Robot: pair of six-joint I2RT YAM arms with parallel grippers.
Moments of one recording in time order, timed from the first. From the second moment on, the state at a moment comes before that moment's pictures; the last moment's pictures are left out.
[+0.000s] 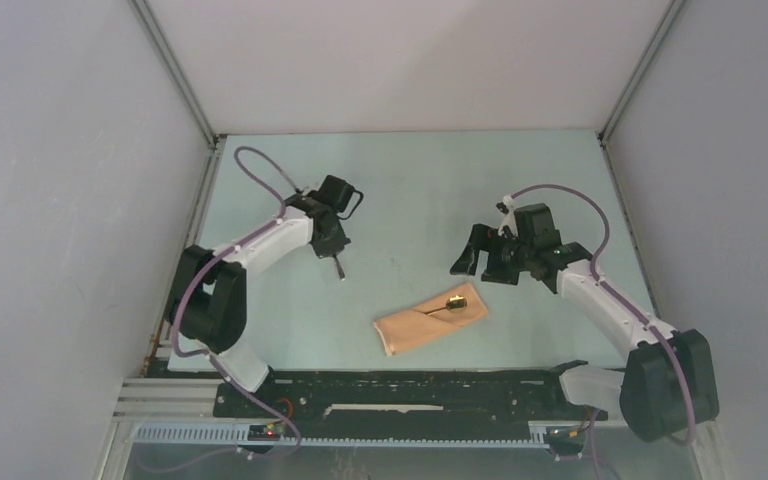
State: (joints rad) left arm -0.44 1.68 1.20 -0.76 -0.30 -0.88; right arm 0.31 1.19 0.77 -0.44 -0.40 0.51
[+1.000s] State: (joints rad) left arm -1.00 1.59 1.18 -0.56 -0.13 -0.25; right arm 0.17 1.44 0.55 0.49 -1.03 0.87
